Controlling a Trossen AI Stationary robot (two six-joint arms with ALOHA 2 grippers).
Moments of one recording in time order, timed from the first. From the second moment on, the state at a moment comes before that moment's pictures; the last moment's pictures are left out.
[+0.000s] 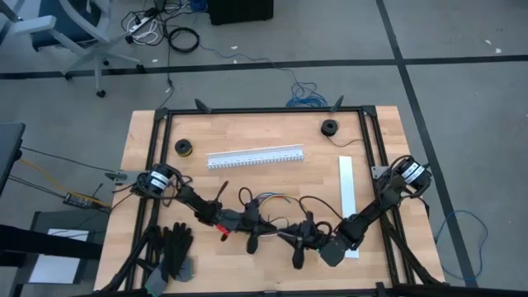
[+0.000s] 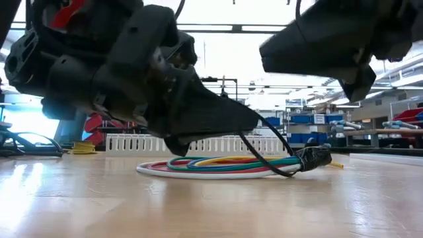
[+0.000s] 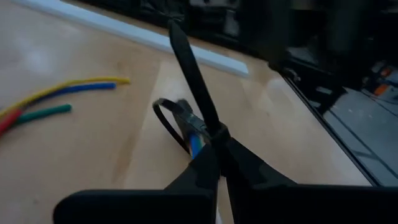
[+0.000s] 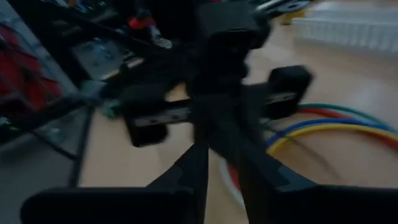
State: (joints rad) left arm -0.40 2.13 0.78 1.16 -0.29 -0.40; right arm 0.75 1.90 0.85 0.67 0.98 0.67
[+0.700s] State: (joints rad) left arm -0.43 2.00 0.68 1.01 -0.17 -0.39; right arm 0.70 1.90 0.85 0.43 1.10 0.91
